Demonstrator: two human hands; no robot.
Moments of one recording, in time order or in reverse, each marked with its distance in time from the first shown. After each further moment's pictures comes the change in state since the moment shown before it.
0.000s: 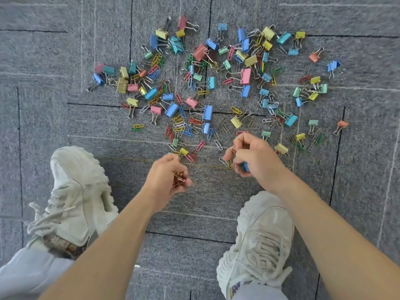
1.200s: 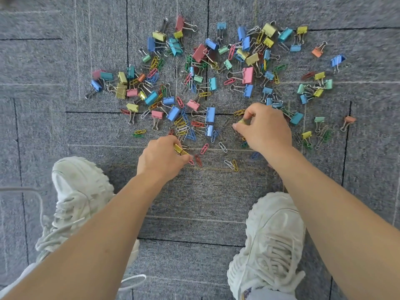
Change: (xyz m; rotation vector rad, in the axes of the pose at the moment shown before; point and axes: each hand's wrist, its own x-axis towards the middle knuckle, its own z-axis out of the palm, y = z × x) left_hand 0.033 0.044 -0.003 1.221 0.305 0.321; right_hand 0.052 -0.028 -0.004 -0.890 0.549 -0.167
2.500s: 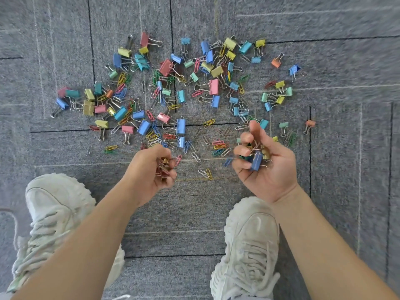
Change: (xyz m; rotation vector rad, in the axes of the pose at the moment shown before) left_hand -0.017 0.036 -0.008 -1.240 -0.421 -0.276; right_hand -0.055 0.049 -0.028 2.086 -0.563 0.203
